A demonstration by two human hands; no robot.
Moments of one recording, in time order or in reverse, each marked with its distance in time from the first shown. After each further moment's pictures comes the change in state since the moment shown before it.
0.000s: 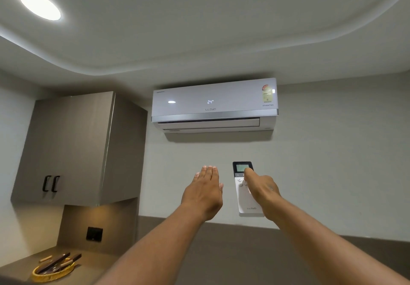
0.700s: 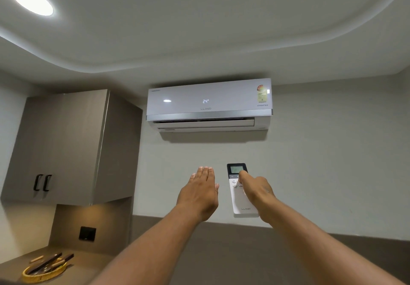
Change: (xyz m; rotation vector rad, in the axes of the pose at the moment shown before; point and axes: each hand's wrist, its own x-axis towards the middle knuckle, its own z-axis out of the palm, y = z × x) left_hand -0.002 0.007 0.004 -0.003 0.012 0.006; right_hand -0.004 0.005 -0.010 -0.031 -0.045 -0.018
